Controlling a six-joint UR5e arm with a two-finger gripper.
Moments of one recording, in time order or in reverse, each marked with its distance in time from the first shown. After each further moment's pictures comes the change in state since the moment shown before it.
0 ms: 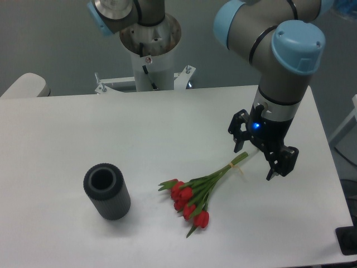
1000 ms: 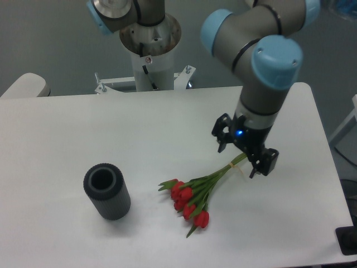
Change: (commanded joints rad) arm -0.107 -0.004 -0.136 0.005 0.196 -0.326
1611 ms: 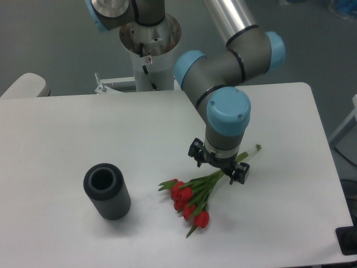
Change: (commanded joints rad) arm -0.023 -0.054 -0.143 0.163 0.003 -0.128
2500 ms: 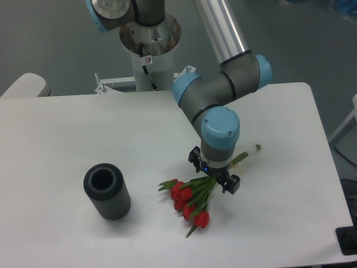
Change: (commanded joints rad) arm 0.003 -0.031 -0.153 0.225 0.006 0.170
